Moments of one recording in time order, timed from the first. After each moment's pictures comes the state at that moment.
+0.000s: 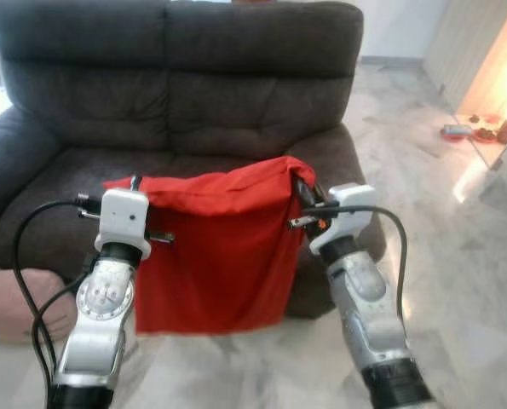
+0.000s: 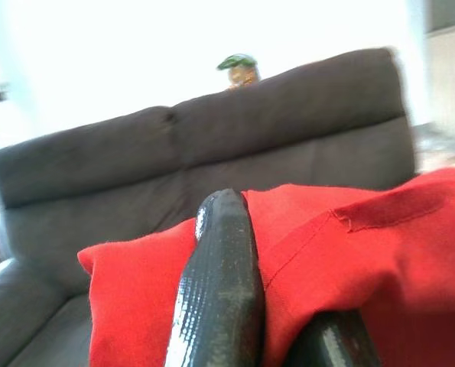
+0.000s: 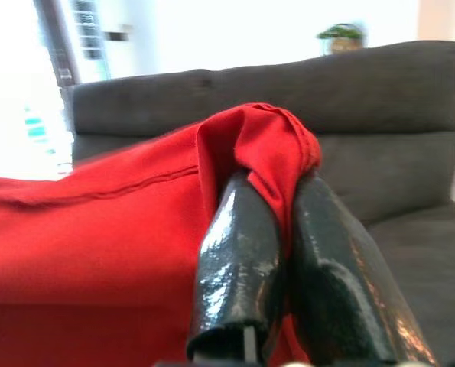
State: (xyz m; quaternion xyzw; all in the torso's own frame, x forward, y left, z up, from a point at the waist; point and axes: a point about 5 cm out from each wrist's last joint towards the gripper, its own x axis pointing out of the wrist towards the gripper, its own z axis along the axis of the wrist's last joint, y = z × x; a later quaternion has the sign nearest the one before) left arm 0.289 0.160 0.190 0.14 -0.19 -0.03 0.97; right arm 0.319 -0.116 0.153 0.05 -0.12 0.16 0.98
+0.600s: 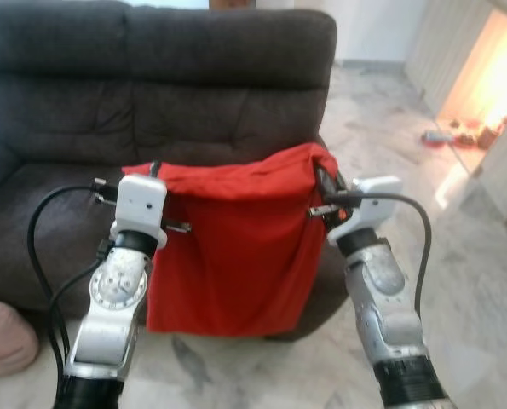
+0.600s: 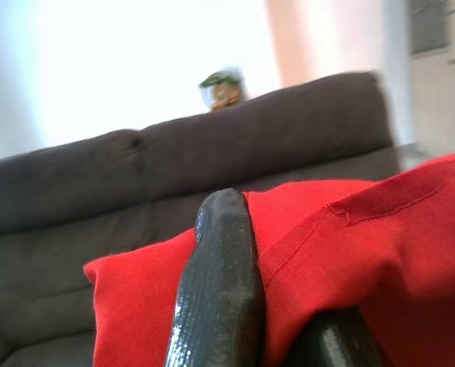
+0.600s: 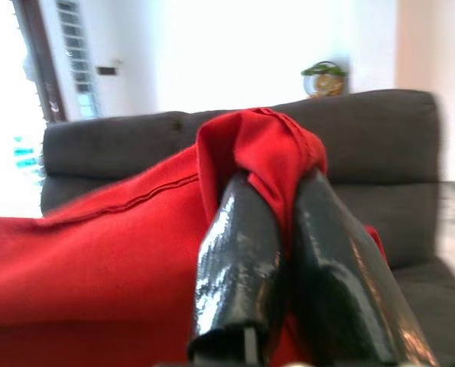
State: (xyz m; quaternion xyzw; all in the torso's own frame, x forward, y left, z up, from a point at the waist) left arm 0.292 0.172 0.207 0.15 -0.20 -0.01 0.97; right arm 0.321 -0.098 0.186 0.07 -0.17 0.18 0.97
